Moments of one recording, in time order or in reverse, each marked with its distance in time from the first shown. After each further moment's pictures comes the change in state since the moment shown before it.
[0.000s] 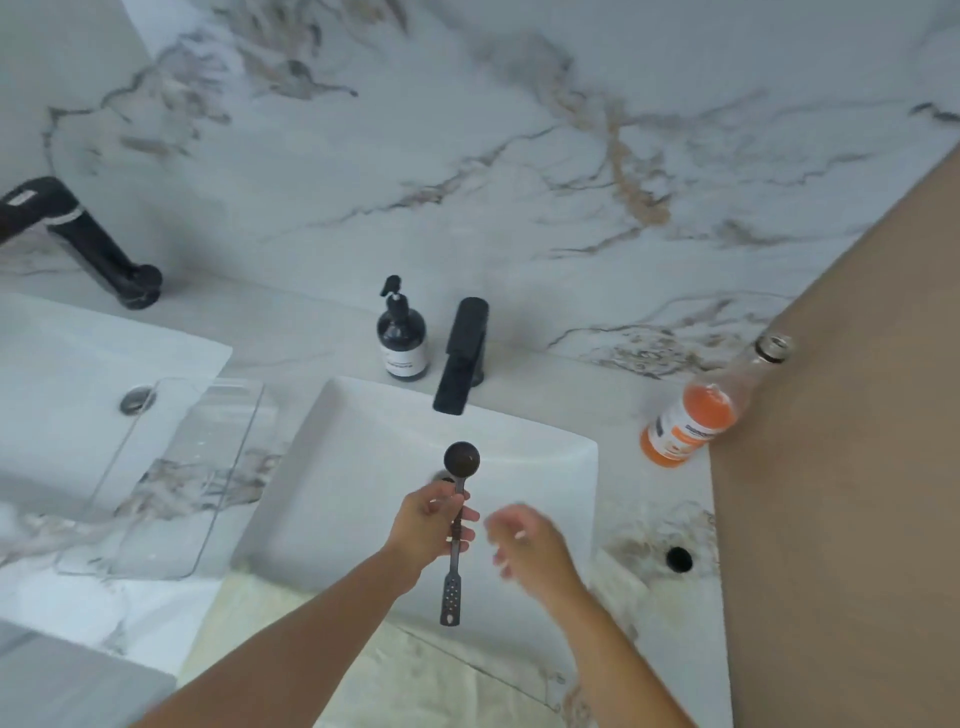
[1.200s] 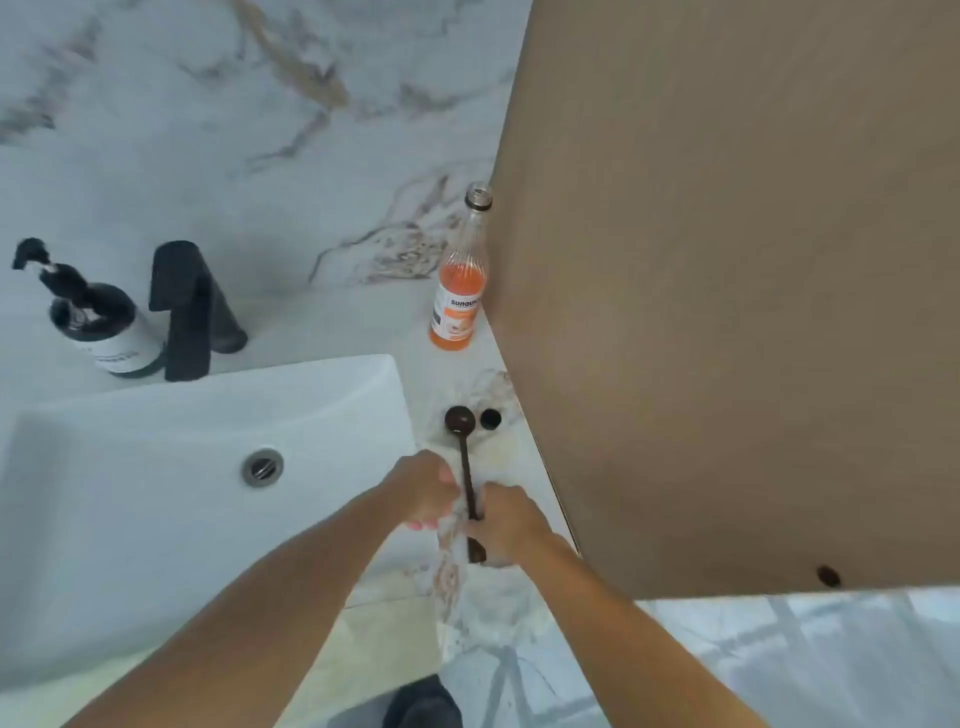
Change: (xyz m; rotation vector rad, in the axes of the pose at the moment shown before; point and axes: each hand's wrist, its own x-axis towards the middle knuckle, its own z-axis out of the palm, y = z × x) left_hand -0.023 -0.035 0.171 1.236 -0.576 0.017; right_hand -0.080 0.119 -0.094 -0.605 0.209 0.304
